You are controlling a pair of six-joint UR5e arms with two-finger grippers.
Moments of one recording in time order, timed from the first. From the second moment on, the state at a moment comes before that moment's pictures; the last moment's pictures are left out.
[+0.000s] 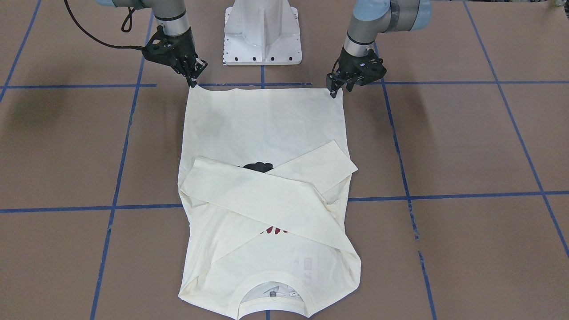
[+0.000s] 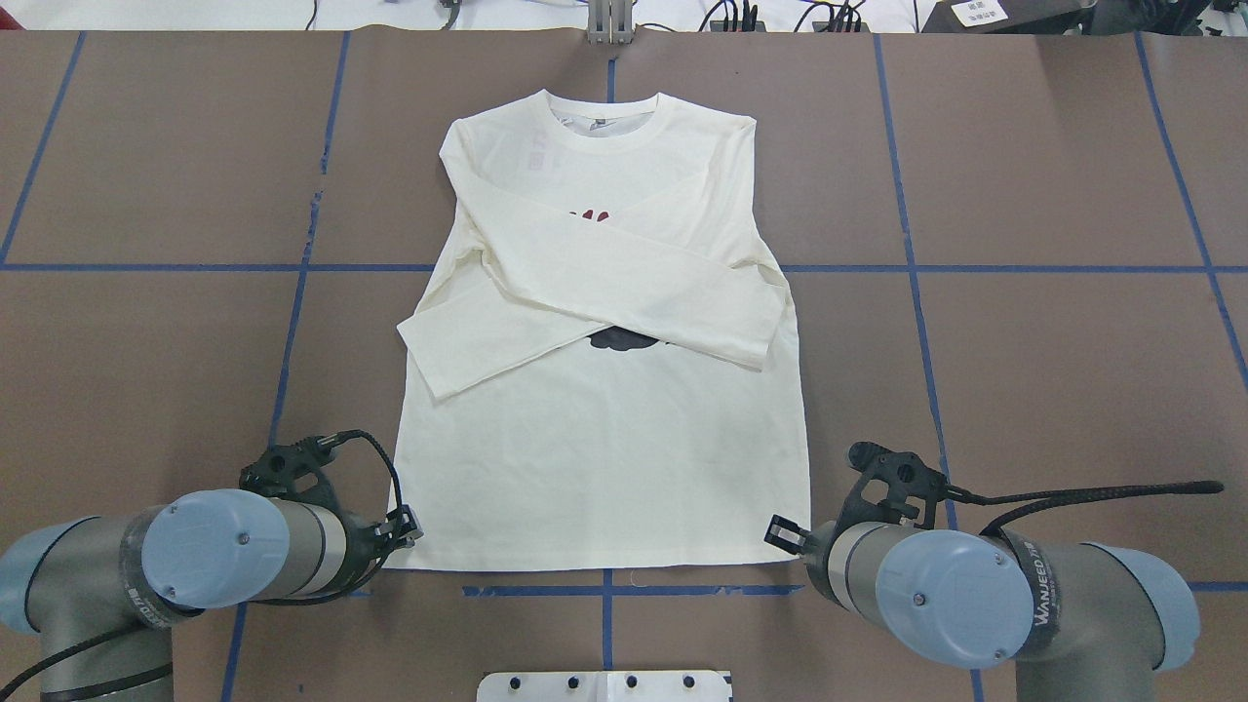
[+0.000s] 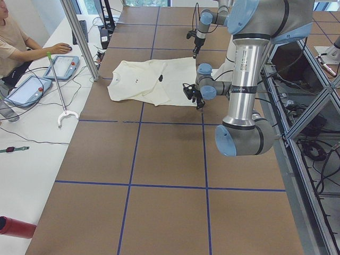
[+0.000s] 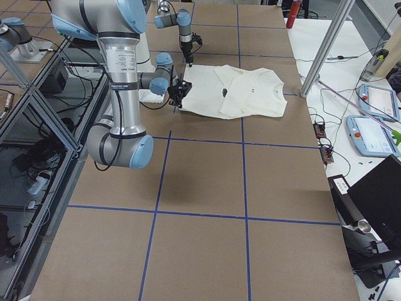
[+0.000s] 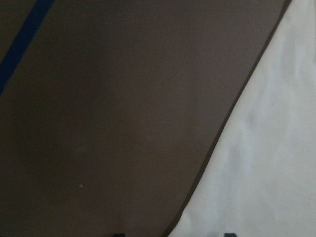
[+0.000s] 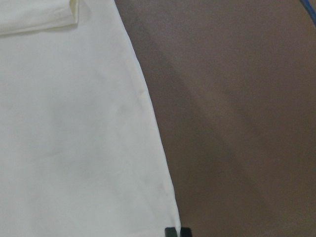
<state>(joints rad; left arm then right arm) -0.24 -1.71 -1.99 -1.86 -1.67 -1.88 0.16 -1.42 2.14 -1.47 1.50 1.89</state>
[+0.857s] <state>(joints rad) -0.23 -1.72 -2.09 -1.79 -1.70 -1.92 0.16 -1.44 2.16 -1.47 1.50 1.89</state>
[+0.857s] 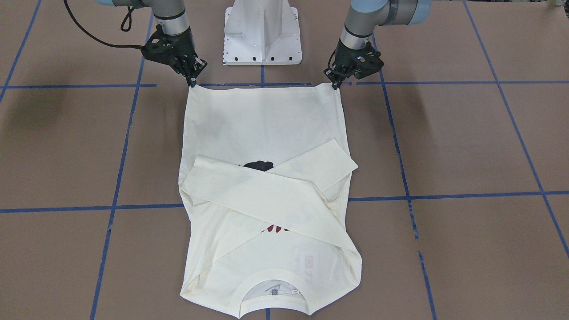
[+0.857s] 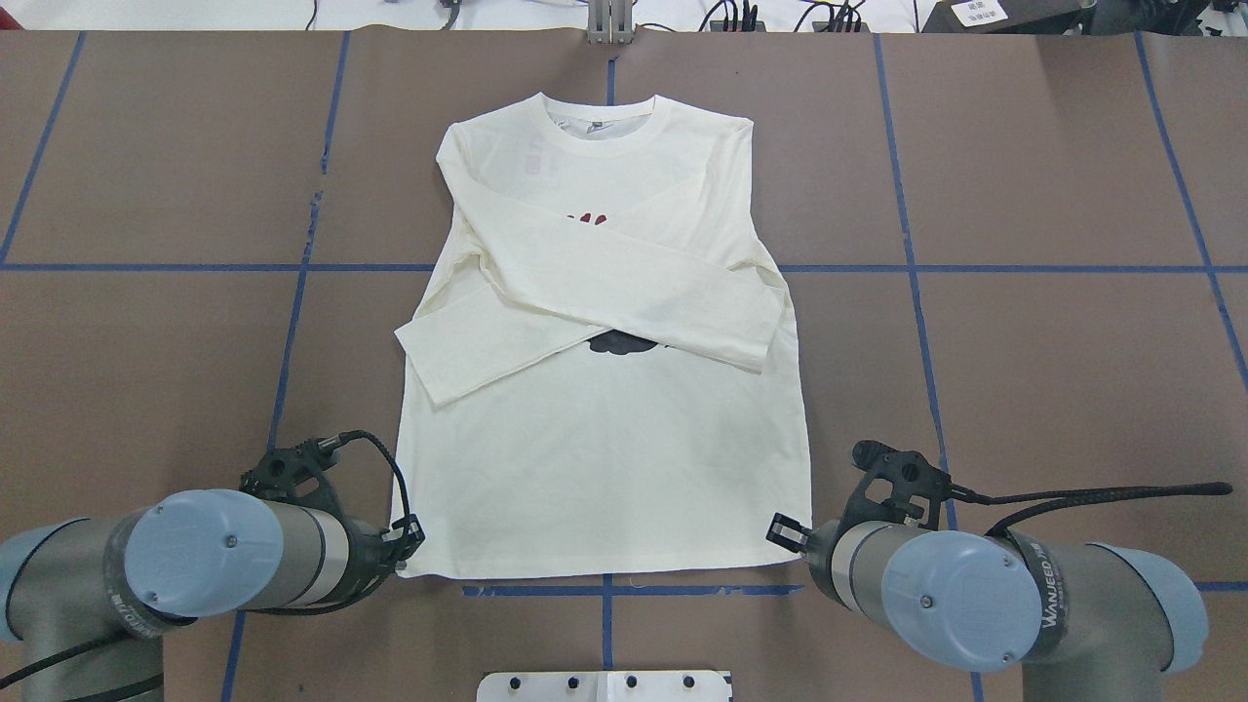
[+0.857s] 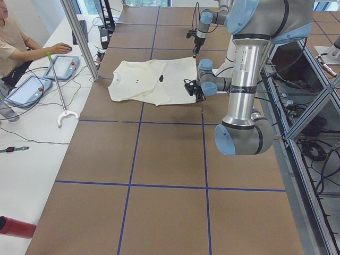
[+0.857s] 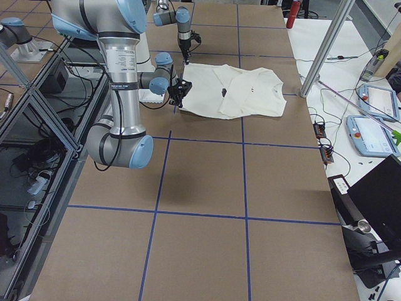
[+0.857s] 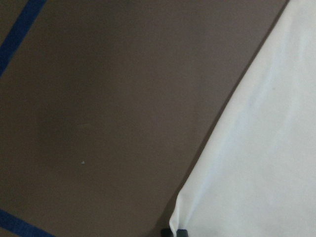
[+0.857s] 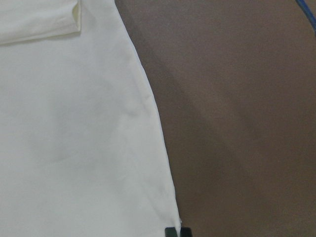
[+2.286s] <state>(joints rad) -0.67 -2.02 -1.84 -1.86 -1.77 -1.56 0.64 -1.12 1.90 -1.47 1.70 1.54</state>
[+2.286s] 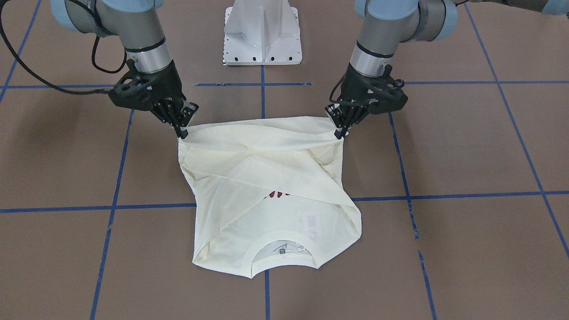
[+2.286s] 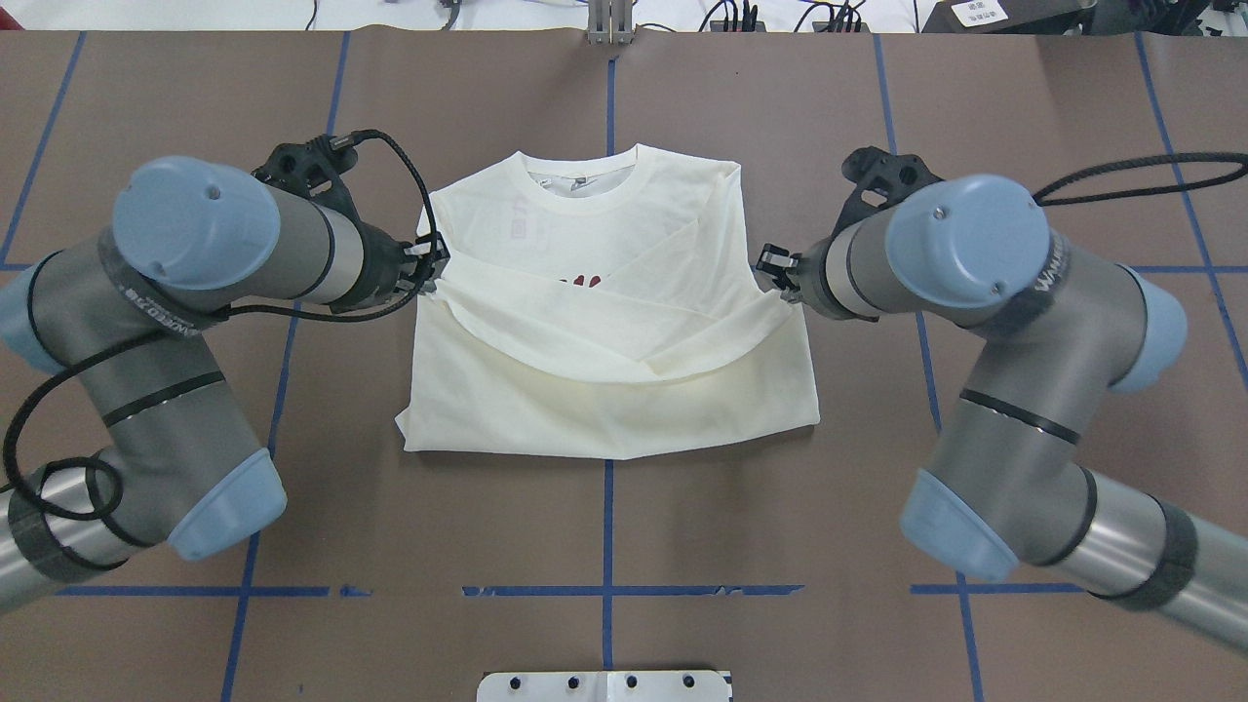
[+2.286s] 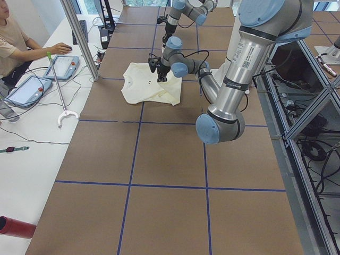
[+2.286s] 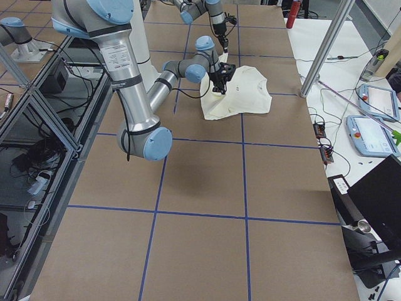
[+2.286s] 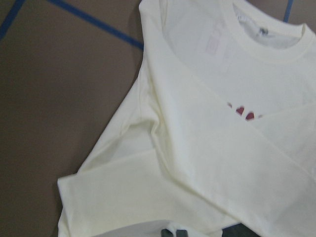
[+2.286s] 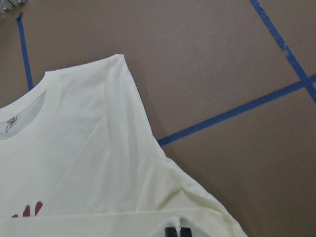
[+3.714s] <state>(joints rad) -0.77 -2.08 -1.38 -2.32 -1.78 -1.41 0.75 -0.84 1.18 -1.09 1.75 1.49</state>
